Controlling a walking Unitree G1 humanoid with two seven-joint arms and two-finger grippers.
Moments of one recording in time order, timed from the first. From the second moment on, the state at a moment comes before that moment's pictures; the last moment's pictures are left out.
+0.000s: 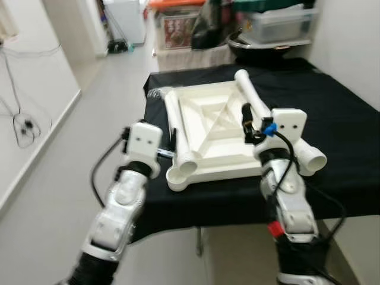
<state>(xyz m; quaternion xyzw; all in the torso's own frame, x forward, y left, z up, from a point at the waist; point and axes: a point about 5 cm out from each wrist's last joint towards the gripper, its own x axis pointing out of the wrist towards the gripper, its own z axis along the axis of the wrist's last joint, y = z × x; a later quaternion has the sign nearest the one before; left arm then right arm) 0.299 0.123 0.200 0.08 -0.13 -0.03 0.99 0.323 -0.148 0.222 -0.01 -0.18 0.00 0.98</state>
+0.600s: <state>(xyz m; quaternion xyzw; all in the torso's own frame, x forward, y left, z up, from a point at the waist) 0.304 0.130 0.196 0.09 -0.12 -0.02 0.99 0.325 -0.152 0.220 -0.01 -0.16 -0.01 0.99</state>
